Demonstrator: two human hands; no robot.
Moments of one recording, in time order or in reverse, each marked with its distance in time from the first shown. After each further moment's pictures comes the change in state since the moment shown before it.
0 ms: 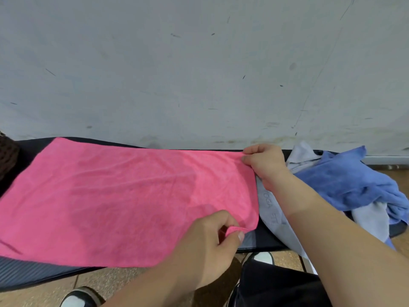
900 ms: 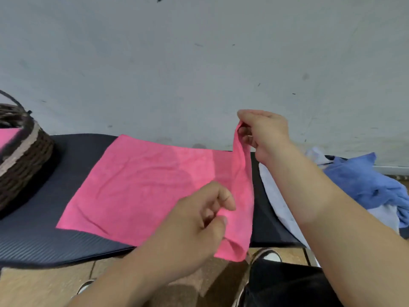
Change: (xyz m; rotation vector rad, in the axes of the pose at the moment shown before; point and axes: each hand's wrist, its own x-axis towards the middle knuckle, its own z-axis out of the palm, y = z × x) left_hand -0.053 0.035 -0.068 -0.109 0.090 0.096; right_hand -0.059 -0.107 0.037 0.468 -0.080 -0.062
